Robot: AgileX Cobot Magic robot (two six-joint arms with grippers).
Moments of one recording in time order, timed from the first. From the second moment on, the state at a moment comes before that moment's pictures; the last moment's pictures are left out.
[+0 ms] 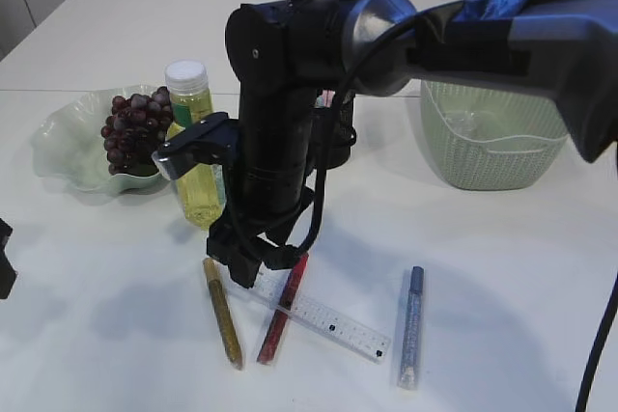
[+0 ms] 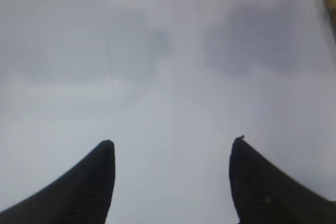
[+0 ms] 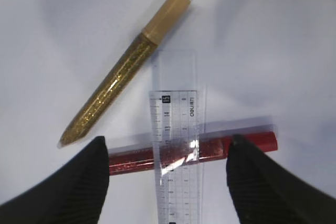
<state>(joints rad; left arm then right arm) -0.23 1.31 -0.79 -0.02 0.87 -0.22 0.68 2.24 -1.87 0.16 1.19 -0.41</state>
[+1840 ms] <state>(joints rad) -0.23 1.31 -0.79 -0.02 0.87 -0.22 0.68 2.36 -1.87 0.16 1.13 -0.43</state>
